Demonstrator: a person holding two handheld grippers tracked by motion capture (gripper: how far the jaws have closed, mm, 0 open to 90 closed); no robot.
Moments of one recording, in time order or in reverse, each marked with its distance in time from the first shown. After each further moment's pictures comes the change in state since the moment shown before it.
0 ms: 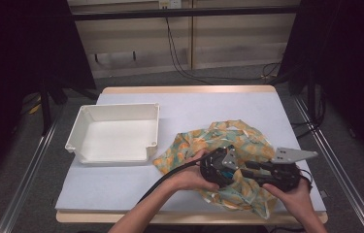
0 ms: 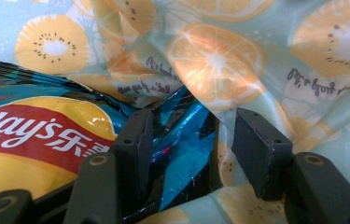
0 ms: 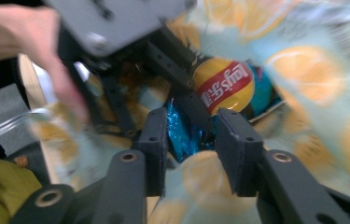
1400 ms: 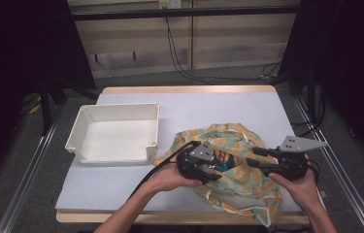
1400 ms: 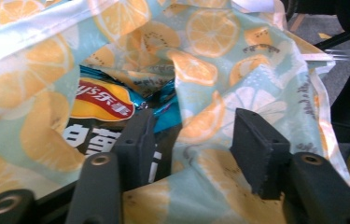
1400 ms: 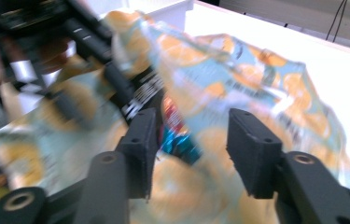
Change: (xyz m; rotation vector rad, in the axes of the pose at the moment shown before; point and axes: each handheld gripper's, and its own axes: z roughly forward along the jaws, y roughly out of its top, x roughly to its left) left arm 0.001 -0.029 -0.063 -0.193 -0.036 -0.111; right arm -0.018 0.022 -0.018 -0.069 -0.057 -0.014
